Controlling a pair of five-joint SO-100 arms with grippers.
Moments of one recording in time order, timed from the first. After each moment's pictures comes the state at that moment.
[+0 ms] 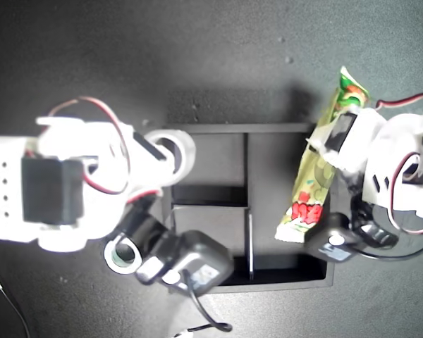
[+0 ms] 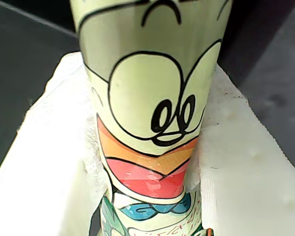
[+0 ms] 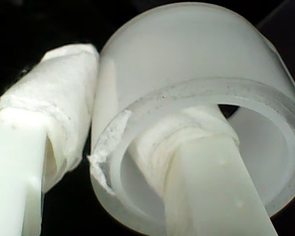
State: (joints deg) arm 0 2.6 77.9 62.7 84.1 -58.1; arm 1 2.6 64.2 52.3 79.5 18.5
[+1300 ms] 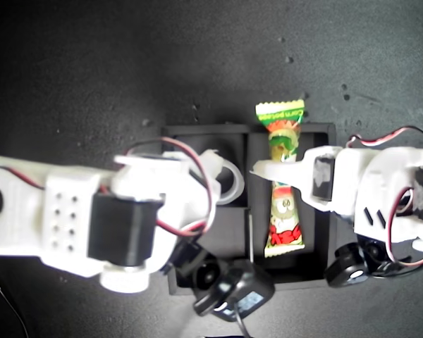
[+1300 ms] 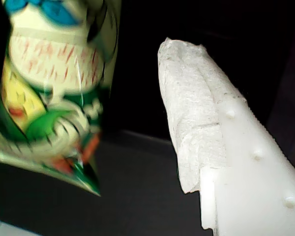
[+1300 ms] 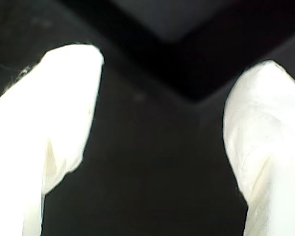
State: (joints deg) arm 0 6.7 63.9 34.7 104.2 -63.8; arm 1 -1.7 64.2 57.0 72.2 8.7
